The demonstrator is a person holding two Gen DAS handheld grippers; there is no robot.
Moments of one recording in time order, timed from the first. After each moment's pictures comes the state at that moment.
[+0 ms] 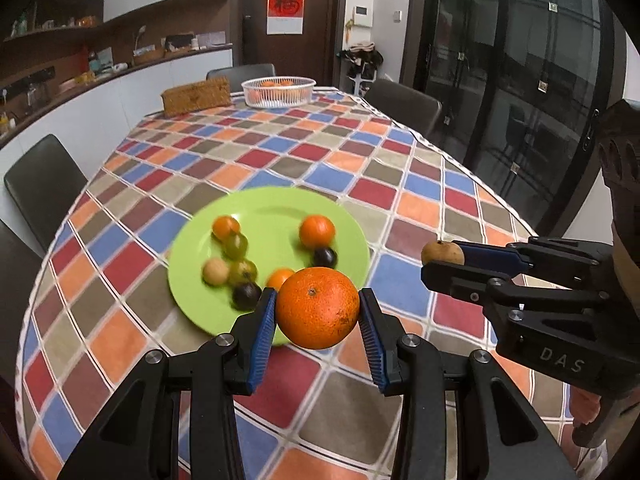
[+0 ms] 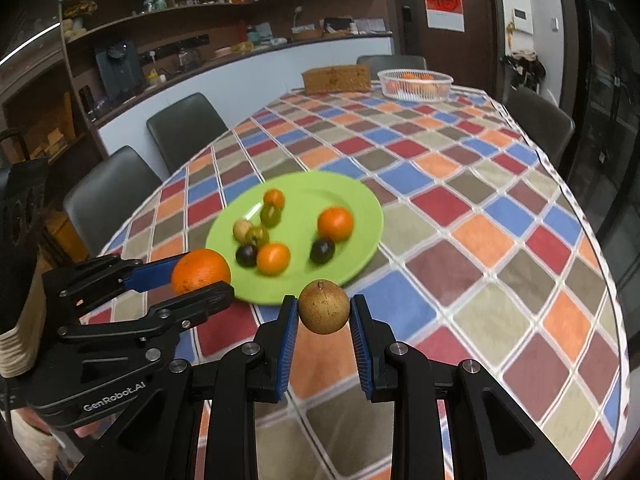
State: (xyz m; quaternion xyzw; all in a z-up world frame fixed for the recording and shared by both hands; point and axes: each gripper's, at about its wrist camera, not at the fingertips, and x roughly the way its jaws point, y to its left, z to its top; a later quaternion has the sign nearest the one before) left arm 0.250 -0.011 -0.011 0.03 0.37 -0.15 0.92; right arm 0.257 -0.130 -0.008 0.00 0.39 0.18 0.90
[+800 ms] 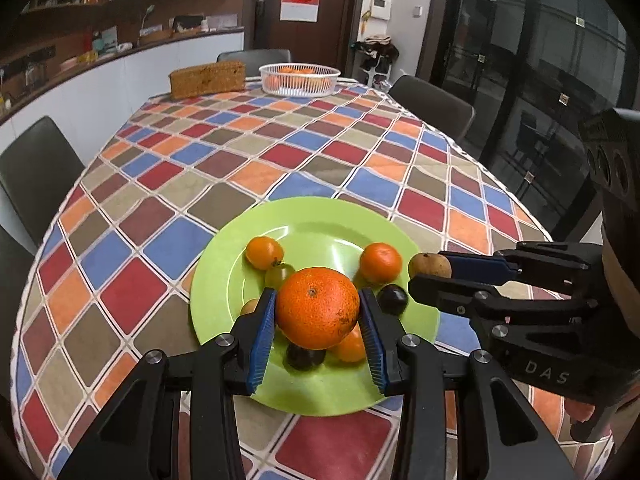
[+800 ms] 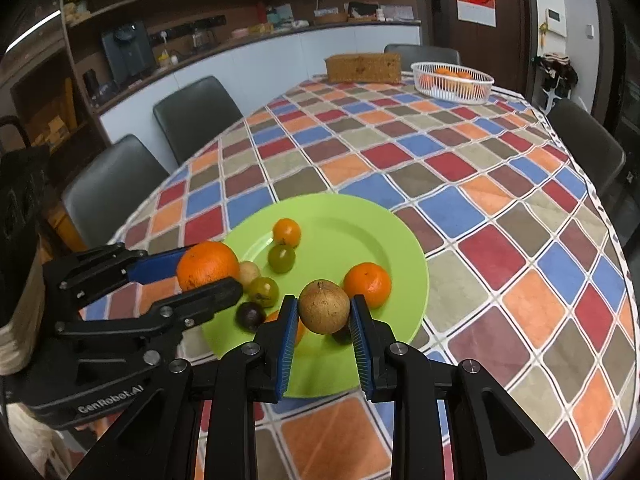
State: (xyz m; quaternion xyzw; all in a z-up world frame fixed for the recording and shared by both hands) left arm 0.329 0.030 -0.035 0.01 0.40 -0.14 0.91; right arm 0.345 -0.082 -0.025 -0.02 0.42 0.21 0.88
